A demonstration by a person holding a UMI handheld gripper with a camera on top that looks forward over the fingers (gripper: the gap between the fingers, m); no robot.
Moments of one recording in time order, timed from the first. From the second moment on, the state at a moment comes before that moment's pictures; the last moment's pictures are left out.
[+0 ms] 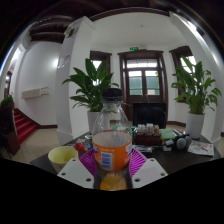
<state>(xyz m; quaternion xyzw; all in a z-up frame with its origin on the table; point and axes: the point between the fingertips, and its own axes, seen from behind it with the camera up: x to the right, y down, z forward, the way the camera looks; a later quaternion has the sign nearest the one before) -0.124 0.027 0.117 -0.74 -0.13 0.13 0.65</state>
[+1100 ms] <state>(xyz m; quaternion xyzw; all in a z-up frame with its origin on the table) -0.008 -0.141 0.144 -0.78 0.02 0.02 0.62</state>
